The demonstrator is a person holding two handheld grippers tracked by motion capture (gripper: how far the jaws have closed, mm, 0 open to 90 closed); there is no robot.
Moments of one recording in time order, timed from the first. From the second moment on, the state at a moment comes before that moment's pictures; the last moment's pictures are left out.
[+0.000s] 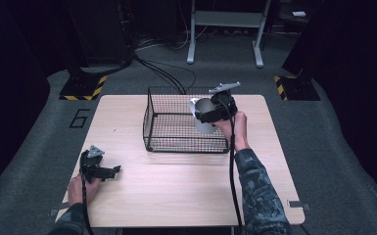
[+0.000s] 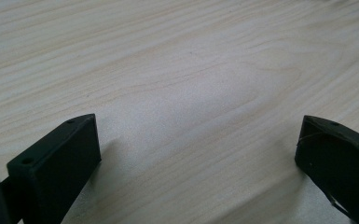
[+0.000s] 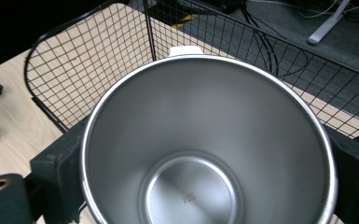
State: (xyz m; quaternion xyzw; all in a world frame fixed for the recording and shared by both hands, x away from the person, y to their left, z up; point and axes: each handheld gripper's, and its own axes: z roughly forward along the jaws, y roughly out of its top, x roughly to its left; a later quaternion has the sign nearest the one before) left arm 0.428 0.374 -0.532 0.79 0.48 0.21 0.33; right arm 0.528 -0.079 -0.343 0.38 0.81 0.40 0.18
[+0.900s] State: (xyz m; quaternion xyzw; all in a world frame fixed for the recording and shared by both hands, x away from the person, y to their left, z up) left arm 0.428 0.374 -0.532 0.79 0.48 0.21 0.33; right arm 0.572 -0.054 -0.380 0.41 0.82 0.37 0.15
